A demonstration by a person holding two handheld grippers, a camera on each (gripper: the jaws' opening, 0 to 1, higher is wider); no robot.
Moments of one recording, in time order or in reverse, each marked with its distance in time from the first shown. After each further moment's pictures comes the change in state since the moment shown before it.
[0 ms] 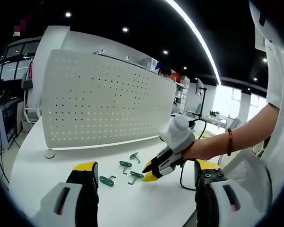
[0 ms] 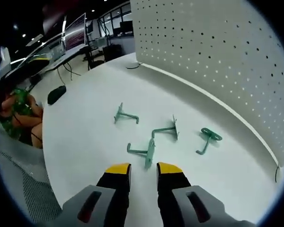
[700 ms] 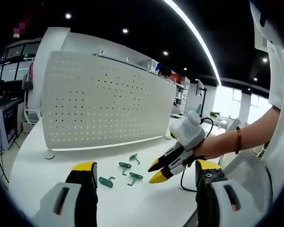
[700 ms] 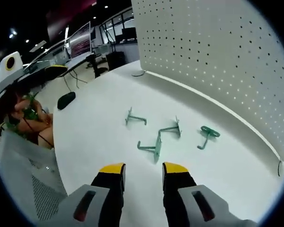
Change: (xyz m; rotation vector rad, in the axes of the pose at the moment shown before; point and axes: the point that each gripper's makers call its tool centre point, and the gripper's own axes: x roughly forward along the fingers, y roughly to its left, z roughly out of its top) left arm 0.002 -0.004 0.001 0.001 -0.008 -0.001; right arm -0.027 0.013 0.003 0.035 -0.084 0.047
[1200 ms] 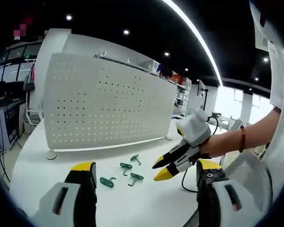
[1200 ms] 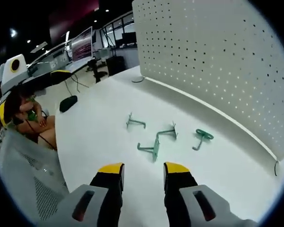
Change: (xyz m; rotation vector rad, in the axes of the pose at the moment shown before) left arm -0.004 0.000 0.004 0.004 -0.018 0.019; right arm -0.018 0.002 0.003 -0.008 -0.034 -0.011
